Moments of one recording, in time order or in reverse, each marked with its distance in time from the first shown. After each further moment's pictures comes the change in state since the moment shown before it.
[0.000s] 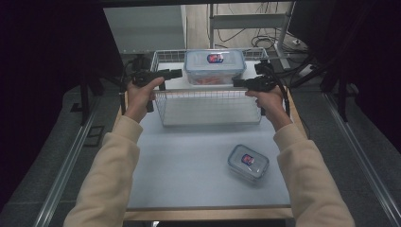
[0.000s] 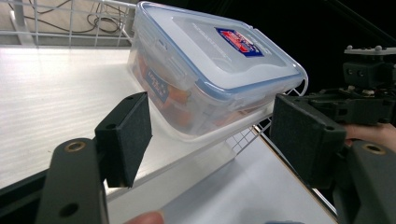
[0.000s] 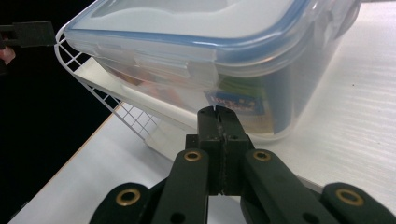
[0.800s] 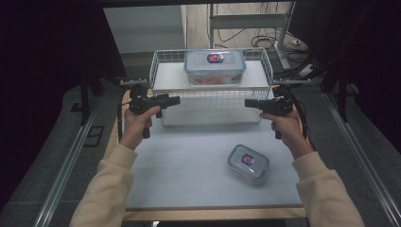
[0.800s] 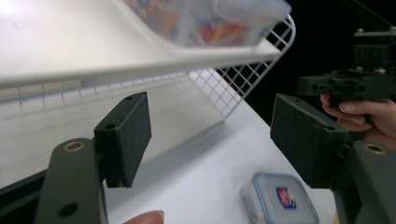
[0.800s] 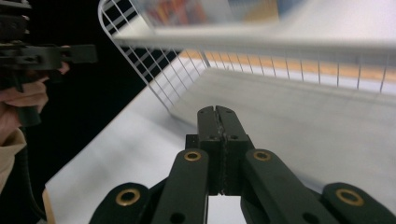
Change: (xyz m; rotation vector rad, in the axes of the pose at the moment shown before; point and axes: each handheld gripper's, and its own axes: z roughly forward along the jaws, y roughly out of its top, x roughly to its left) left arm 0.000 -0.081 -0.021 0.017 -0.079 0.003; right arm -0.007 -0.069 -0.048 -0.038 0.103 0.006
